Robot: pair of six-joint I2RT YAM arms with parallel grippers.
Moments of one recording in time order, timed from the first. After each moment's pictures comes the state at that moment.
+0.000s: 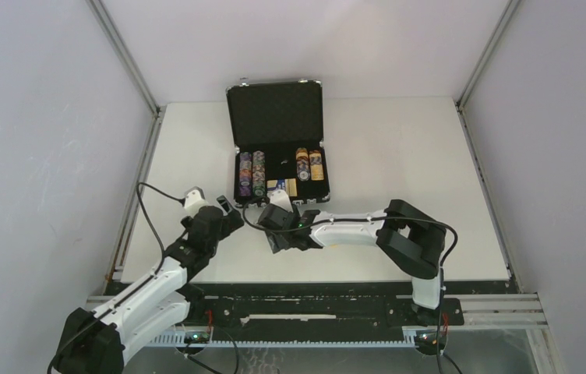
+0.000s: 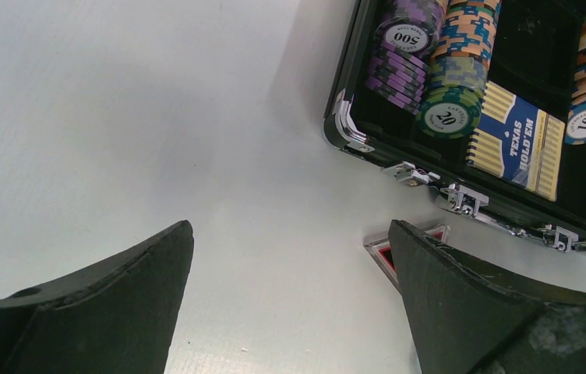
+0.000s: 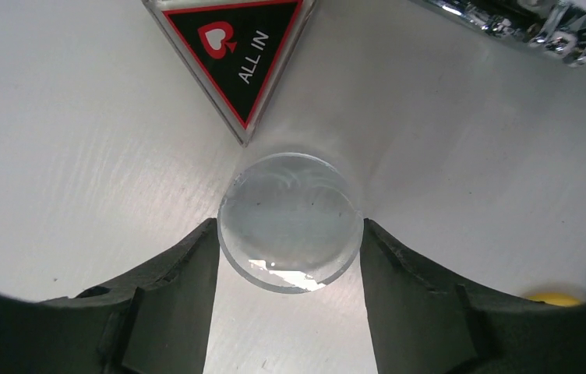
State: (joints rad) left arm -0.46 0.81 0.30 -0.14 -0.47 -0.79; right arm 1.13 1.90 1.20 -0.35 0.34 0.58
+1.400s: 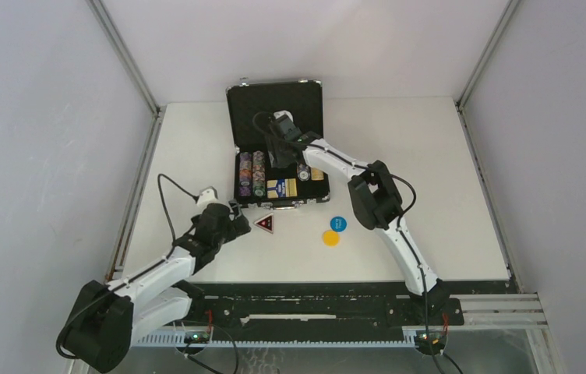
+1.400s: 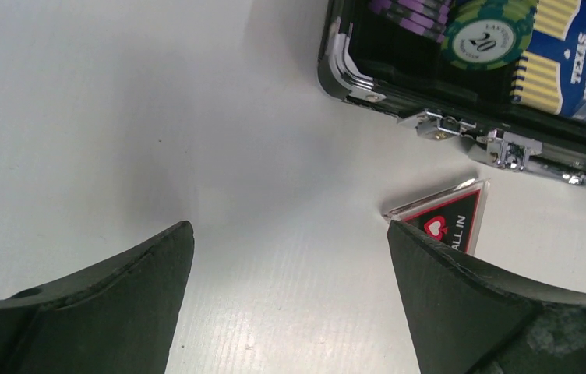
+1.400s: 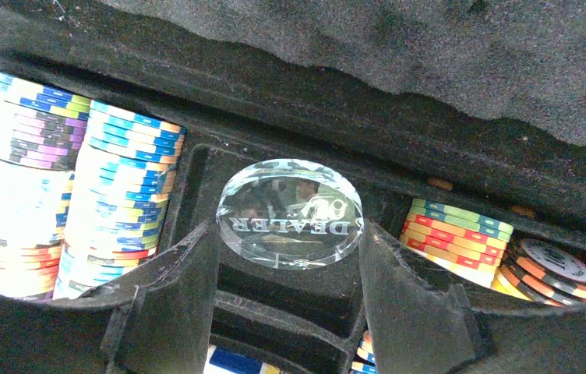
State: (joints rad) left arm -0.45 0.98 0.30 -0.07 -0.34 -0.71; right arm 0.68 2.47 2.15 -0.52 0.17 0.29
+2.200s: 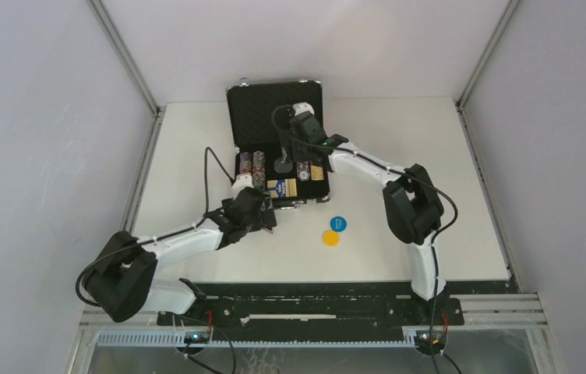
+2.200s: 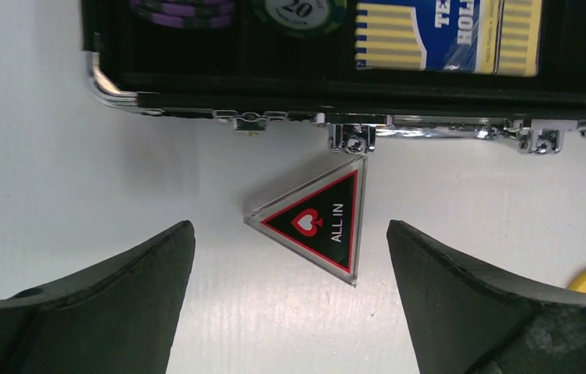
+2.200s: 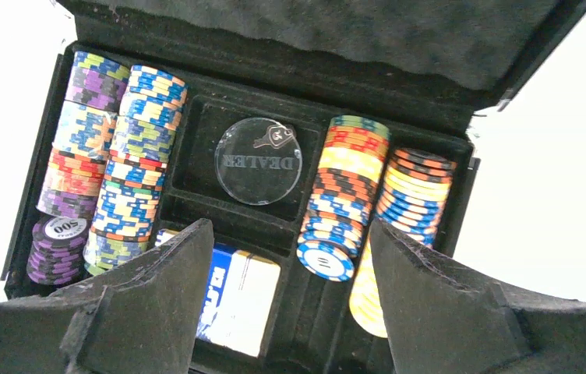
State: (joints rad) left arm -0.66 1.29 0.58 -0.15 -0.37 -0.70; right arm 0.66 2.10 1.71 -0.34 0.19 0.29
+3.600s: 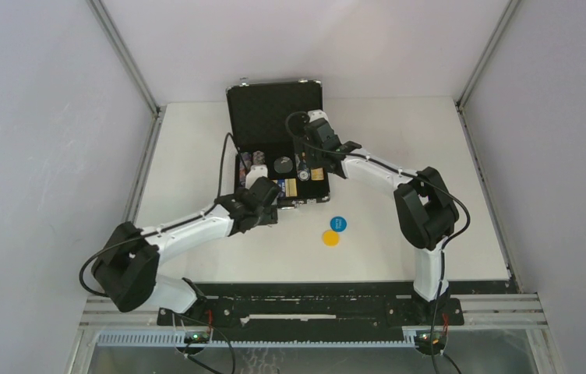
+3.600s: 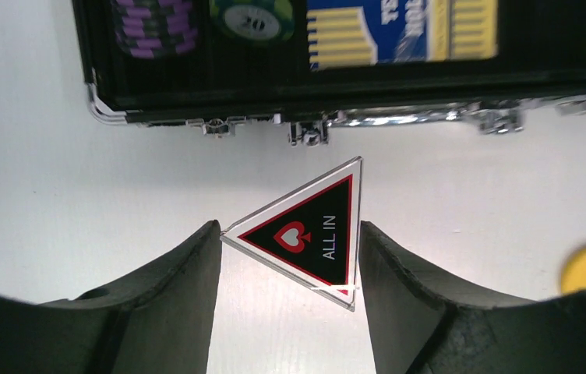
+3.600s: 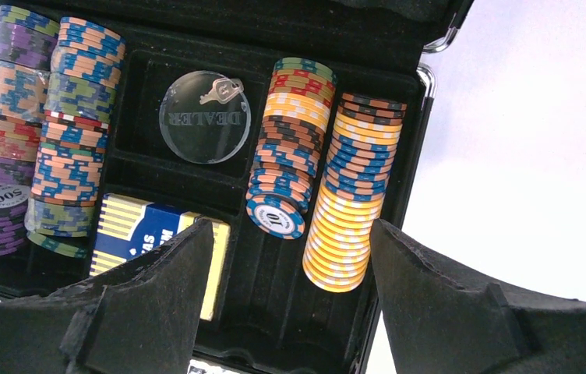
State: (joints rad) left arm -0.75 1.42 0.81 -0.41 -0.44 -0.65; right arm 0.61 1.96 1.49 -0.28 0.17 0.31
